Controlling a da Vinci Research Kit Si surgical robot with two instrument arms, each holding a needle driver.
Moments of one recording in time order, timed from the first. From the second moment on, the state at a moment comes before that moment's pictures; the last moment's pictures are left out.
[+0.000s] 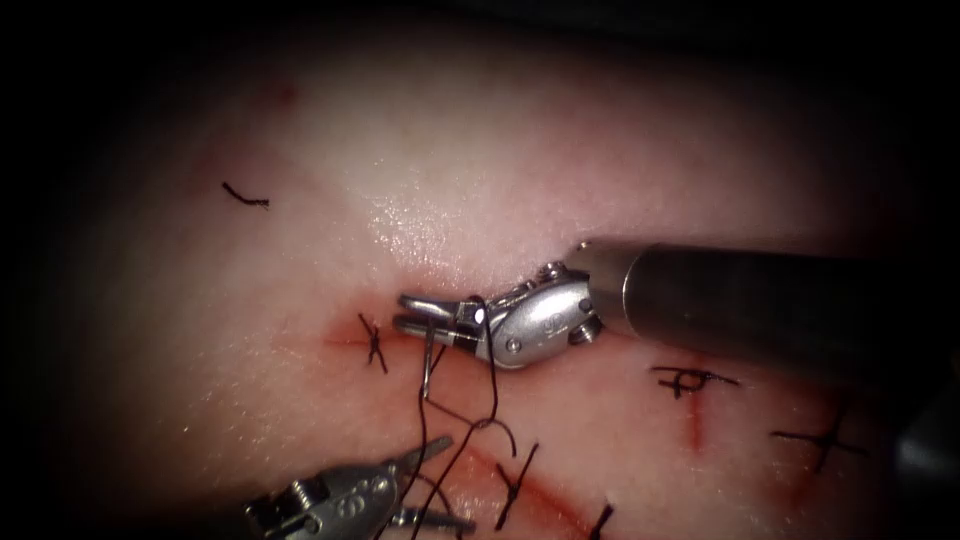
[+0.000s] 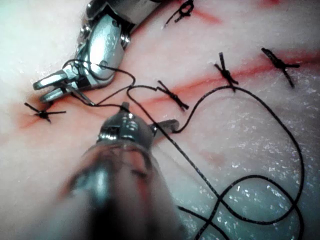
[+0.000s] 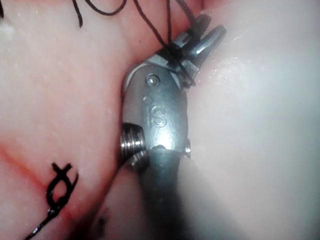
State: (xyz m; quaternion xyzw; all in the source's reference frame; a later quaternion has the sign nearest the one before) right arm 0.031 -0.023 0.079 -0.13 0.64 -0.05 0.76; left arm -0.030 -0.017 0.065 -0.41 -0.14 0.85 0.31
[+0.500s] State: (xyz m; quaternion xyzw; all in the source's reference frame) right arm 0.031 -0.027 0.083 -0.08 0.60 -0.07 0.79; left arm -0.030 -0.017 0.065 -0.41 -0.14 0.85 0.31
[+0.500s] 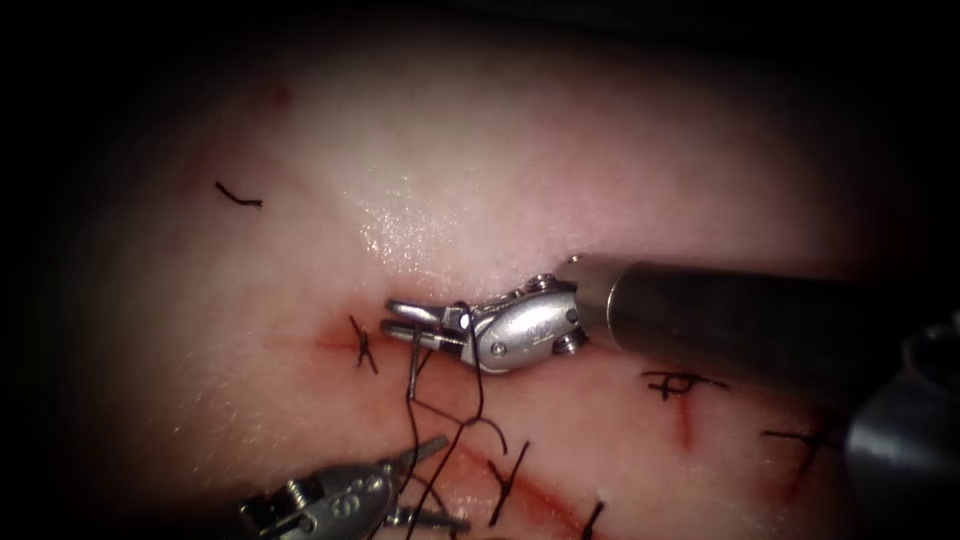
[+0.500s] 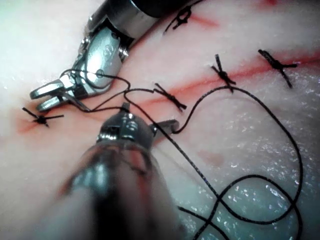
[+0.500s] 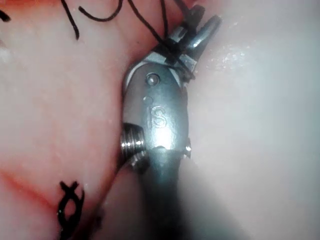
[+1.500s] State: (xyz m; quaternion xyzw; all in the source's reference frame) right arm 0.028 -0.033 0.087 0.07 0.53 -0.06 0.84; left arm -0.029 -0.017 0.065 -0.41 -0.15 0.85 0.31
